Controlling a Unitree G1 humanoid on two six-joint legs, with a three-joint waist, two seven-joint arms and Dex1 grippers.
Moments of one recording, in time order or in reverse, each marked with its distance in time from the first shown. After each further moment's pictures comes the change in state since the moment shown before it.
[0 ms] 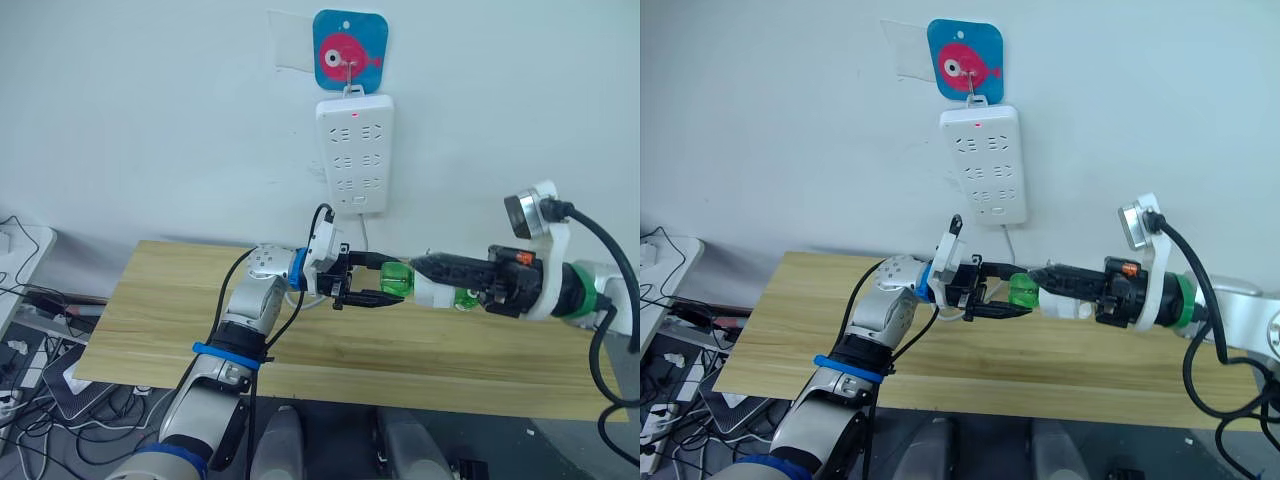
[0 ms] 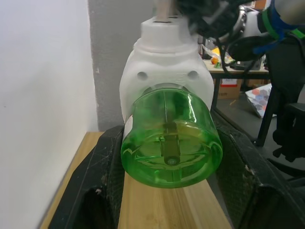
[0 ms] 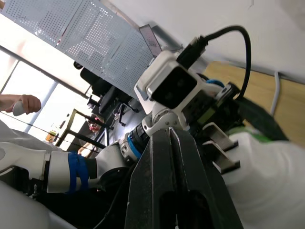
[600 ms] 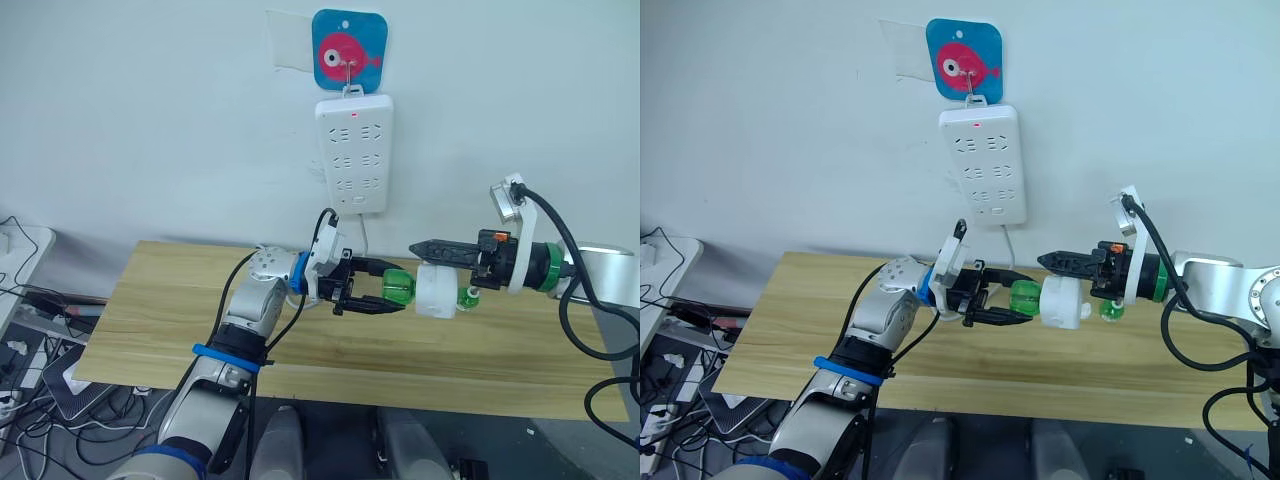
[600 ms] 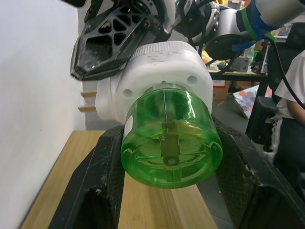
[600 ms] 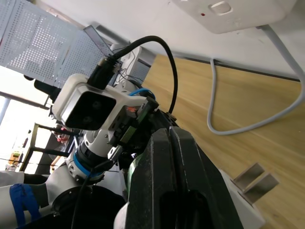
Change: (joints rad) left arm 0.017 0.001 -0.012 -0.036 -0.010 0.051 -0.010; right arm -0.094 0.022 0.109 0.172 -0.031 0.046 -0.189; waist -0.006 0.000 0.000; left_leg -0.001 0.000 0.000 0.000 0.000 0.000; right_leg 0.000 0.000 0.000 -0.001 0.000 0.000
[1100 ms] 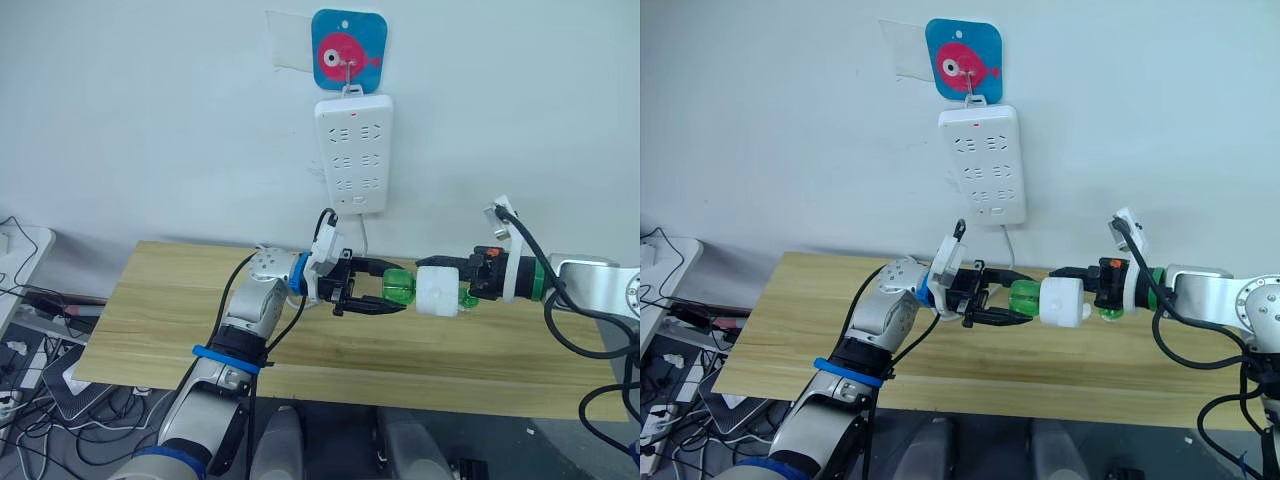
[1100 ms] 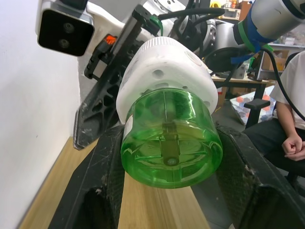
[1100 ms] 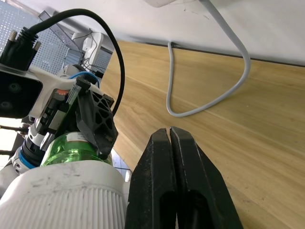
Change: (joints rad) left arm 0.001 -0.005 0.001 -0.006 -0.027 0.015 -0.002; right arm 0.047 0.028 -0.008 0.032 -0.169 0.060 0.030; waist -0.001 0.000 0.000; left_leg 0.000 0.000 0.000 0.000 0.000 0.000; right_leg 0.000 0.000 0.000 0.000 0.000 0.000
